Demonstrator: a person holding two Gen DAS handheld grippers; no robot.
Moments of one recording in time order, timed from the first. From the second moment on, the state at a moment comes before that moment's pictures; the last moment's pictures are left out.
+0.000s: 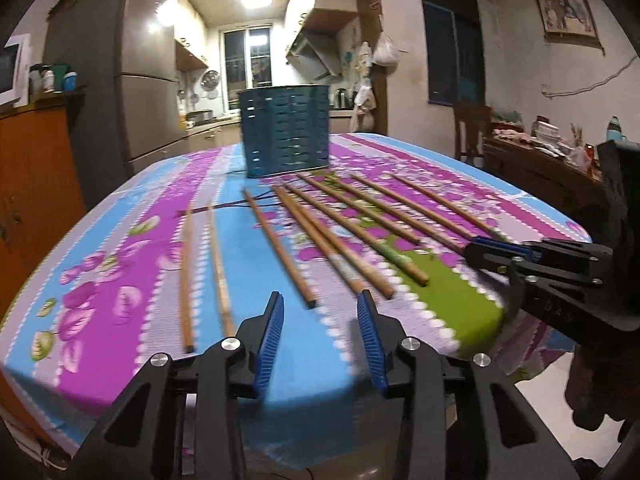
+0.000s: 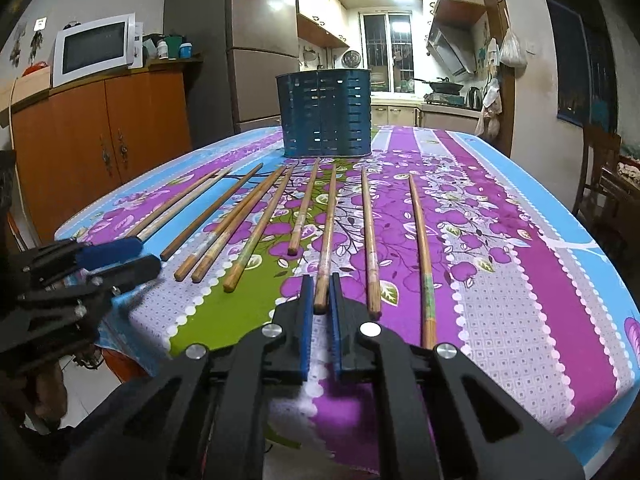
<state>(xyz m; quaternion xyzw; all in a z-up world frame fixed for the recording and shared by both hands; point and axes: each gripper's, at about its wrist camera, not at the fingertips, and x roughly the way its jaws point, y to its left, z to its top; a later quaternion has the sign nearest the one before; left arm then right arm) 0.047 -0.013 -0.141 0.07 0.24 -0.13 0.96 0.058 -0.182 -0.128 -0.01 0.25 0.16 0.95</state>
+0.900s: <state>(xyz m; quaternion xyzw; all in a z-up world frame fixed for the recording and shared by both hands) 0.058 -0.032 -0.152 0.07 0.22 -0.10 0.97 0.061 -0.179 -0.129 -0.02 0.24 0.16 0.96</state>
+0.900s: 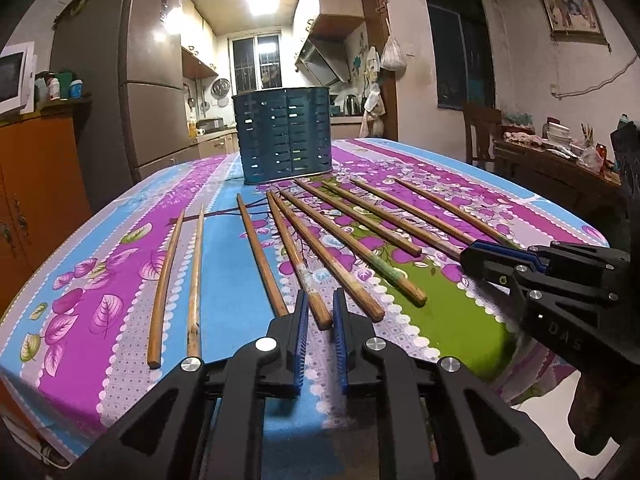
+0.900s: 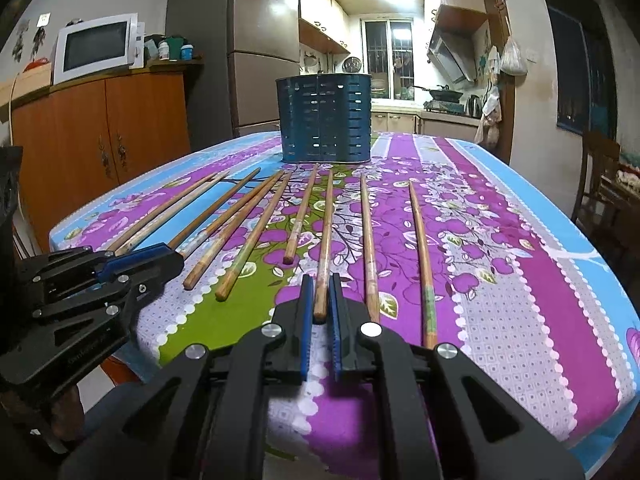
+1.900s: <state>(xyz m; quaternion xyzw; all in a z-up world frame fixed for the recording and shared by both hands) 0.080 -0.023 0.034 0.05 0.06 -0.12 0.99 0.089 -0.178 0.040 -0.06 0.11 0.20 0.97</state>
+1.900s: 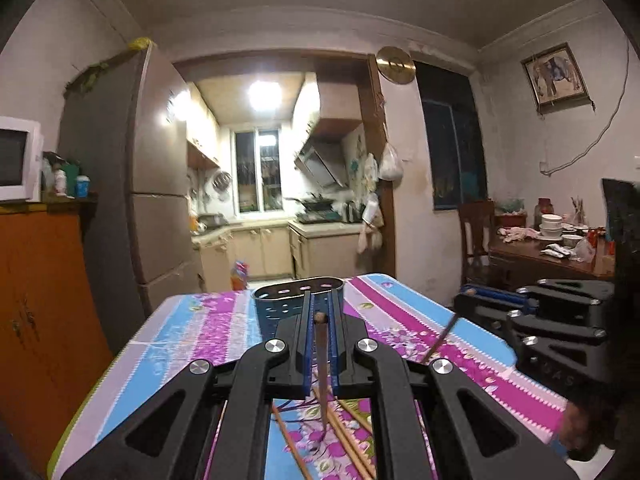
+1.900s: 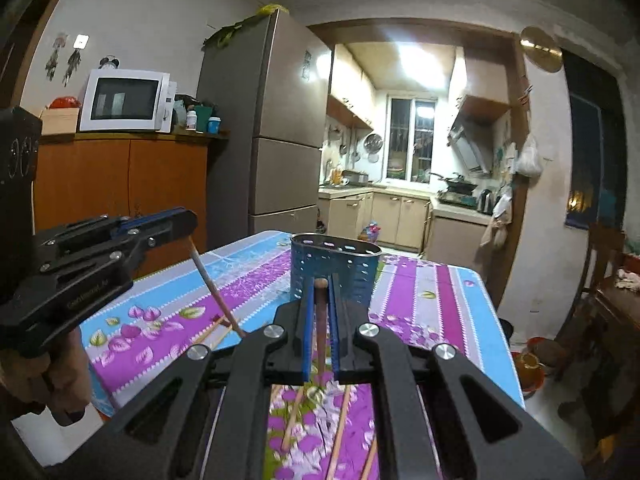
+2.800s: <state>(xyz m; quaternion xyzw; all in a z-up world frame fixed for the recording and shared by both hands) 0.193 -0.013 0.125 0.01 0.07 -0.14 0.99 0.185 -0.156 0.147 -0.05 0.20 0.21 0.96</state>
